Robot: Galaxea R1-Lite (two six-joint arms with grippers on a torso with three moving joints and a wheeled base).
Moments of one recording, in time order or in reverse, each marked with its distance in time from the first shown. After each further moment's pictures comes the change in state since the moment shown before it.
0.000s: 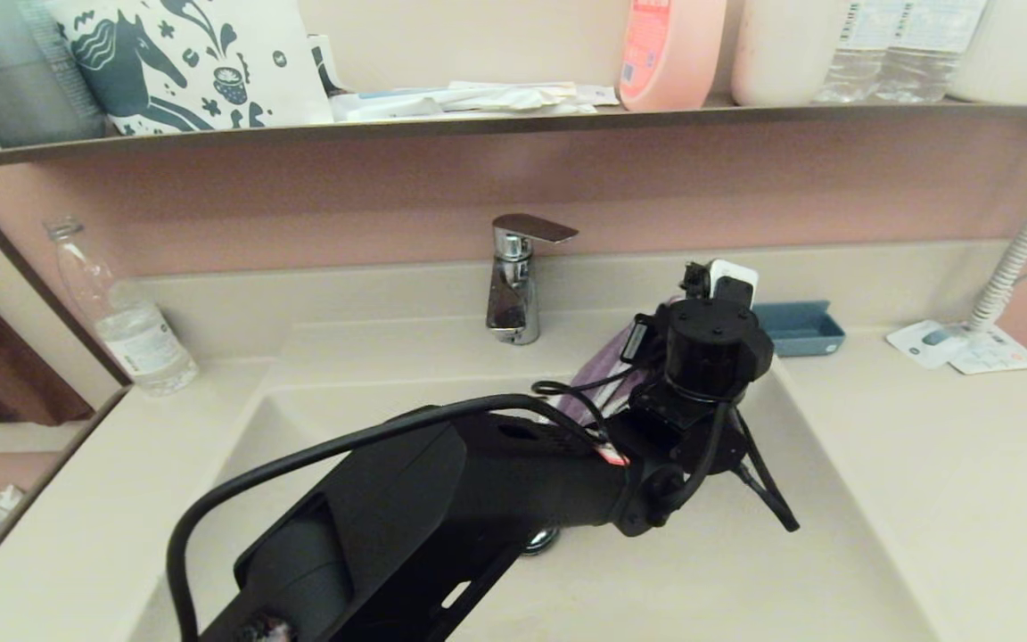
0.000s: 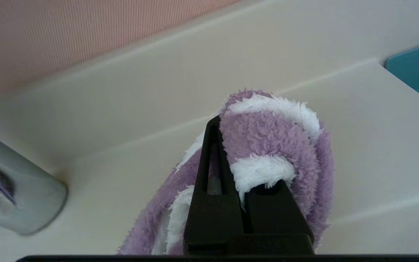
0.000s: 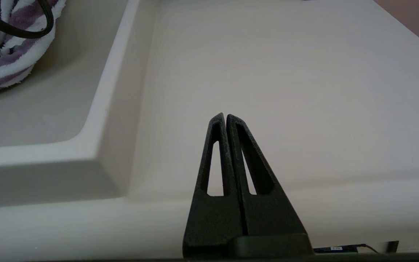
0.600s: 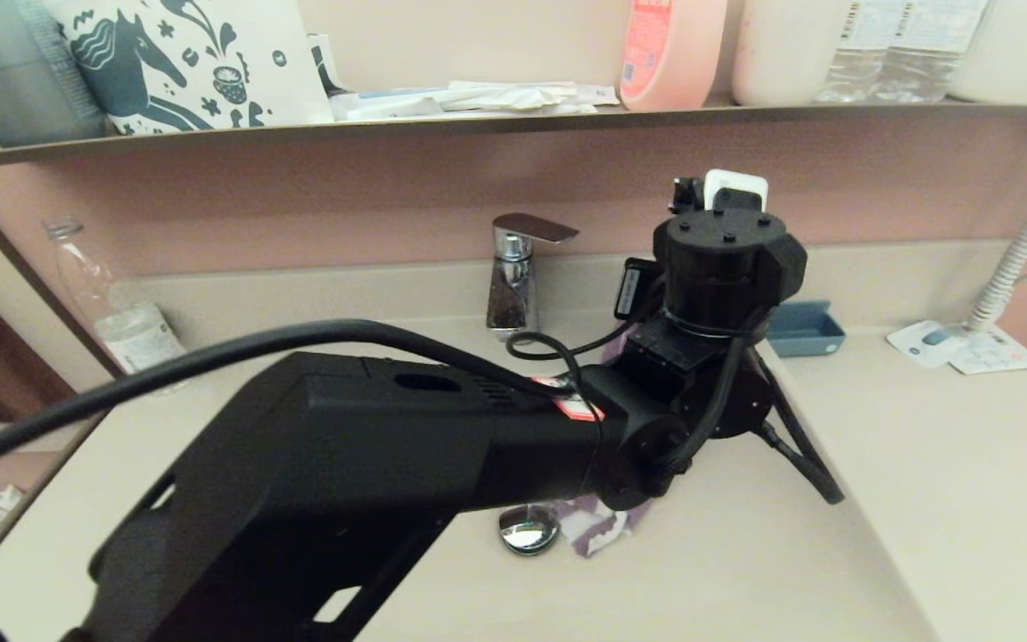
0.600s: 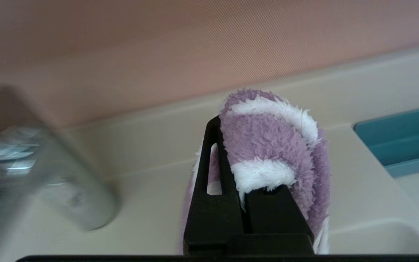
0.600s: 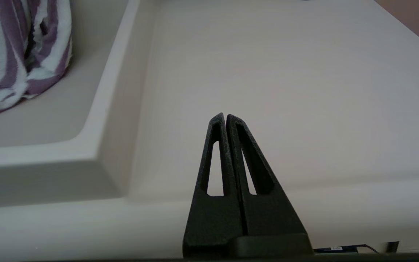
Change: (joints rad) left arm -0.049 -0.202 0.065 0.088 0.049 -0.077; right arm 0.000 0.000 0.000 0.000 0.000 0.000
